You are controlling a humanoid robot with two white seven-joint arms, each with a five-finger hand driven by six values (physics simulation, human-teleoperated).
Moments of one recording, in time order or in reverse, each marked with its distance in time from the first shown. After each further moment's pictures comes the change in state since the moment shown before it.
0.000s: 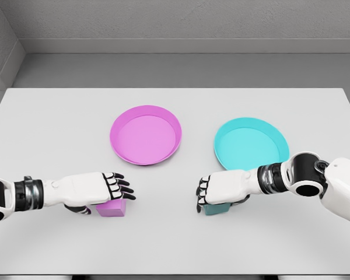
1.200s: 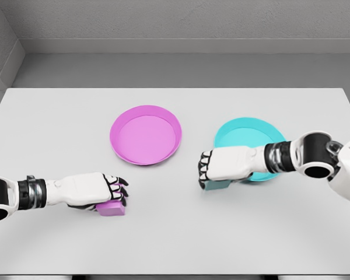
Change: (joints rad) left arm -0.009 -0.026 0.003 0.035 0.002 0.001 -0.036; right arm -0.058 -0.015 -0.079 -0.026 -0.011 -0.001 -0.002
